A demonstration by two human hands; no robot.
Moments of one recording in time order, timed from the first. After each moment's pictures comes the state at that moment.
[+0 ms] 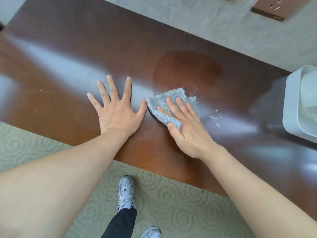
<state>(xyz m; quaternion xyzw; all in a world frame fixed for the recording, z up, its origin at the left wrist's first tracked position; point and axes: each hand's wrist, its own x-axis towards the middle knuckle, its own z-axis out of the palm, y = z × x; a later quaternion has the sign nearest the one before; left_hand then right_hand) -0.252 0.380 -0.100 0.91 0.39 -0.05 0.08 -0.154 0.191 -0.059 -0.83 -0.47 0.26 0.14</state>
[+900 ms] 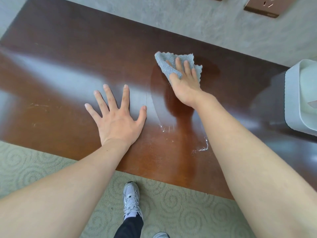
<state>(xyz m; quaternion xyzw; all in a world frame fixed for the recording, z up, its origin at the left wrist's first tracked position) -0.254 0.381 -0.104 0.91 0.40 -0.04 0.08 -0.063 0.278 -0.067 -0.90 -0.24 0.30 0.21</state>
